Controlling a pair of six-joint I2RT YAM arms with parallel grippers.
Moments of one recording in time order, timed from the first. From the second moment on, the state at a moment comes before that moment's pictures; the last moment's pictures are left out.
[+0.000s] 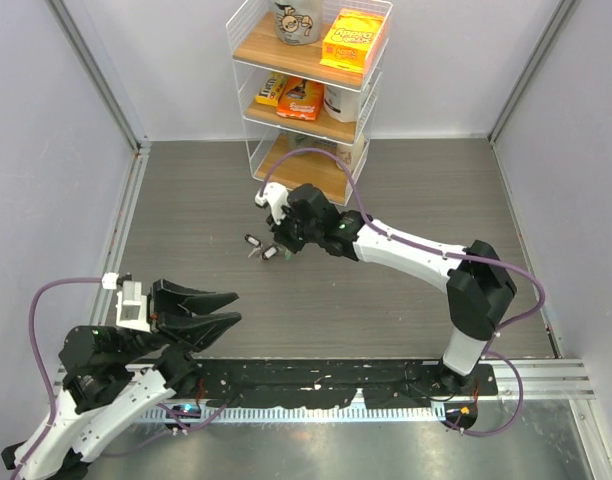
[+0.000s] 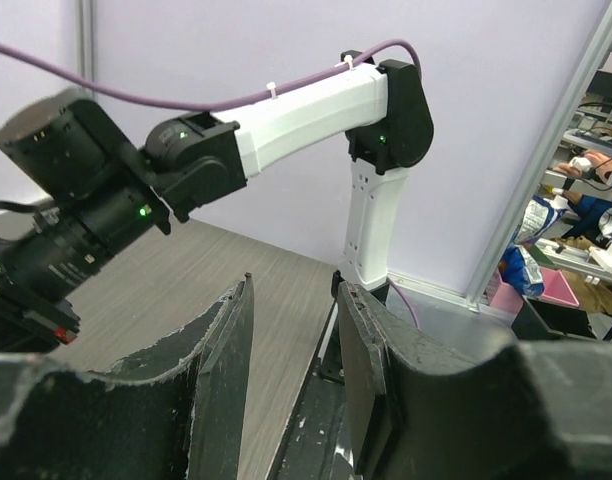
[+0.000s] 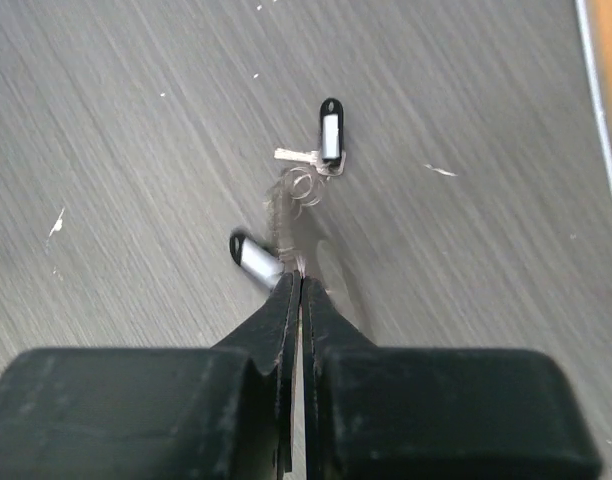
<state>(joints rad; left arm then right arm) -0.85 0.06 0.62 -0.14 0.35 -0.39 0.89 1.74 1.40 -0.23 -0.09 -0.11</state>
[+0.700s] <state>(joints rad) -0.85 0.10 0.62 -0.15 0.34 -0.37 0.86 1.60 0.95 -0.13 0.01 -0.02</state>
